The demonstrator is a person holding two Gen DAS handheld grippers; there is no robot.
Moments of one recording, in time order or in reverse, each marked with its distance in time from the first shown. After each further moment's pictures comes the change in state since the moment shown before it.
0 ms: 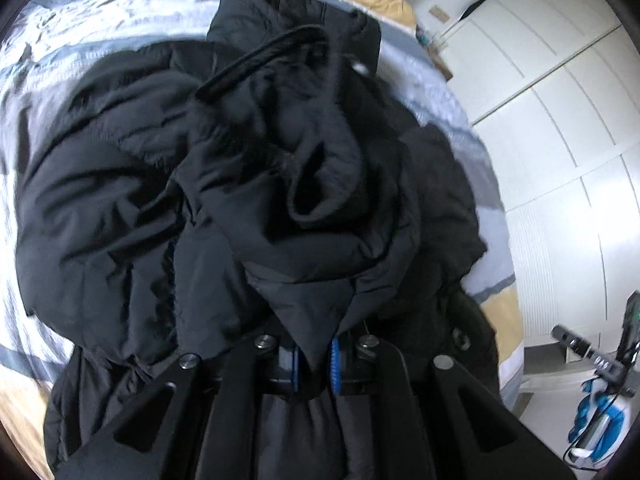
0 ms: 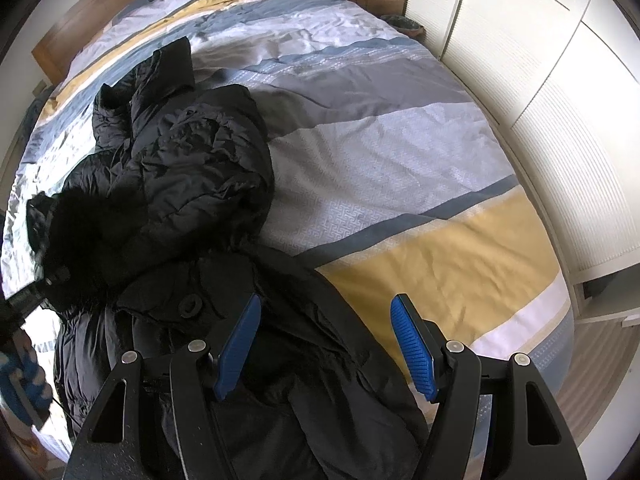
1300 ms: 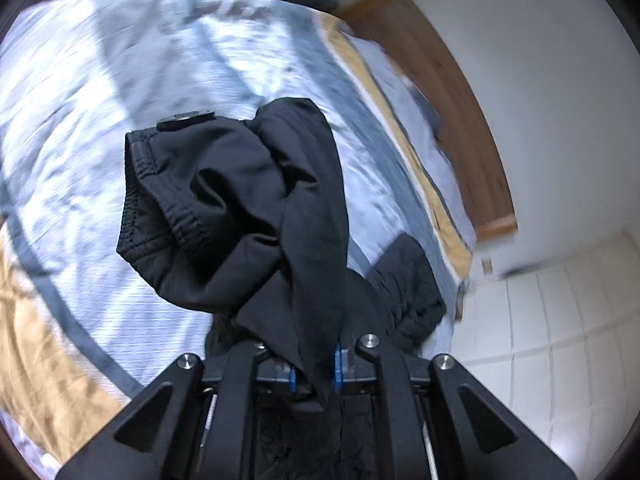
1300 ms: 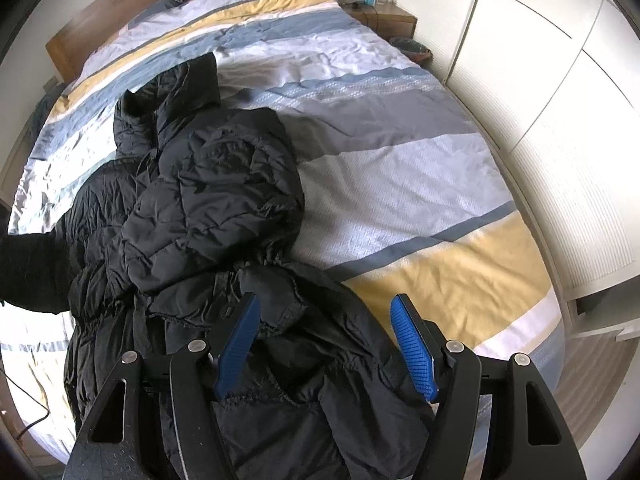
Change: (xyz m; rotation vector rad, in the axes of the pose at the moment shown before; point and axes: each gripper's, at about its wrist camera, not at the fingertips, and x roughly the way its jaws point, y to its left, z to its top) left arm -0.229 0.274 0.039 -0.658 -0.519 -0.083; right arm -0.041 0.035 0.005 -0.033 -0.067 -0.012
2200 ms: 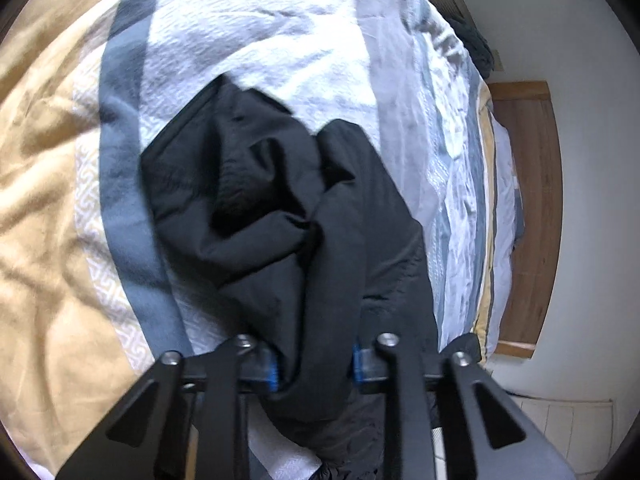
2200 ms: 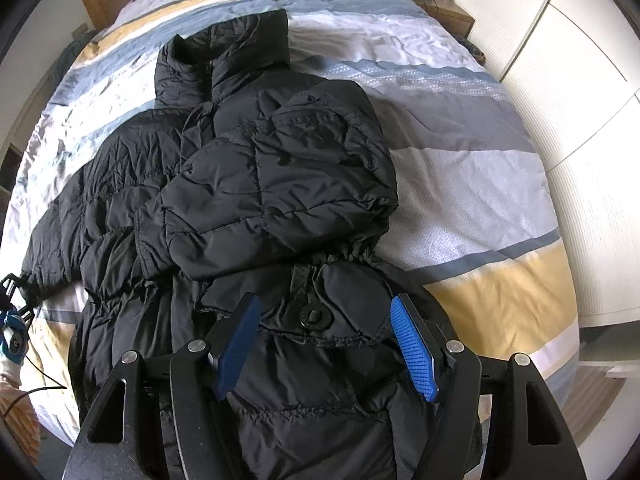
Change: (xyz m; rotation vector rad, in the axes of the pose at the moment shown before) left arm 0.029 0.223 0.011 -0.549 -0.078 0.123; right arm 0.028 0.100 0.005 -0.145 0.081 0.040
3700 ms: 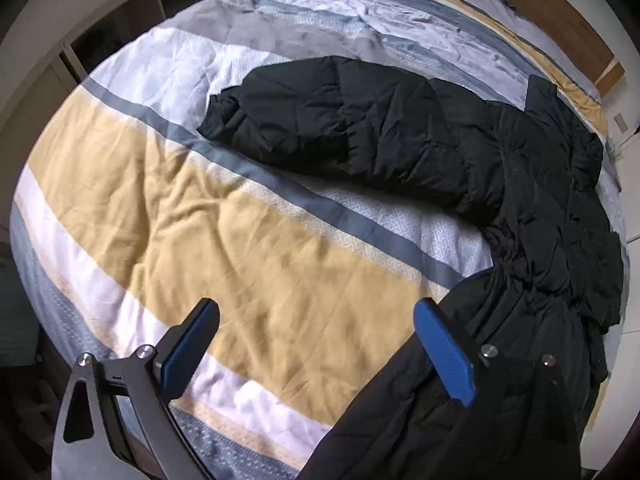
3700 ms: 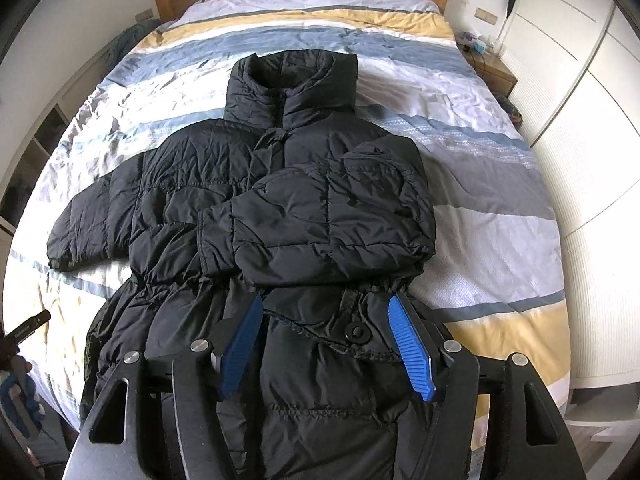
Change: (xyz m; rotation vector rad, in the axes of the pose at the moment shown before) left arm -0.113 -0.030 -0.189 0.873 0.039 0.545; right arm -0.051 0.051 -0.001 -0.204 -0.112 0.053
